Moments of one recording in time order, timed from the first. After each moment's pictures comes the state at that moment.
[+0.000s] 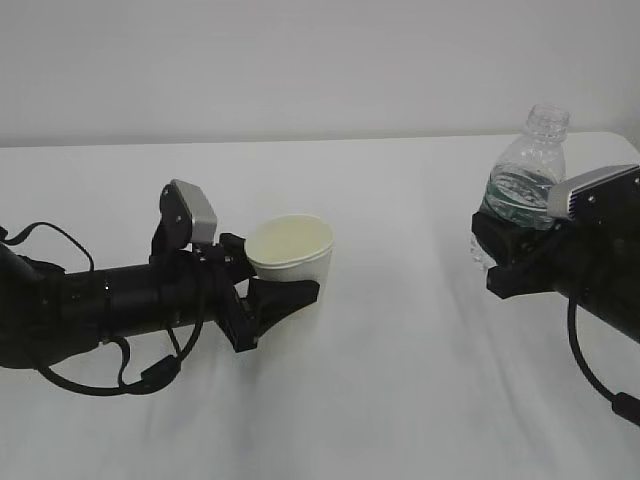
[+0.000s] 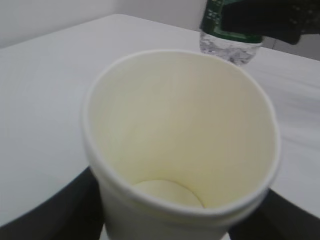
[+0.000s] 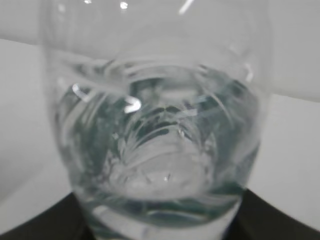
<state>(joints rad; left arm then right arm) -0.34 2.12 -0.79 0.84 -1.15 -0.36 0.10 1.85 -0.46 -0.31 -1.12 0.01</state>
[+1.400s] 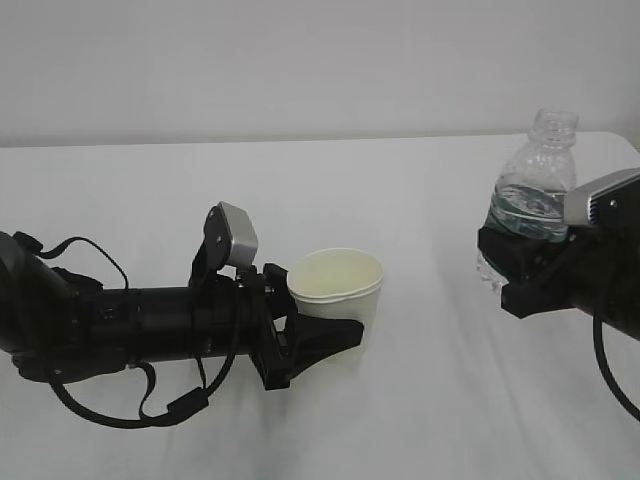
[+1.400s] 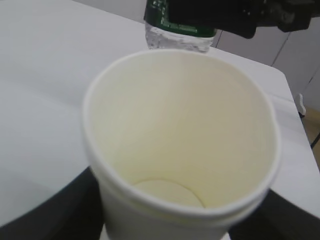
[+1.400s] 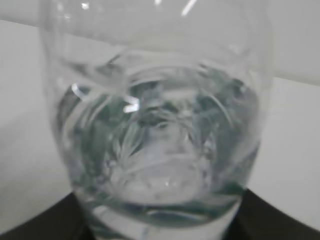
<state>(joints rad) -0.46 2.12 -0.79 0.90 -1.15 -0.50 0.10 1.69 -0.39 -0.39 -0.99 0.08</state>
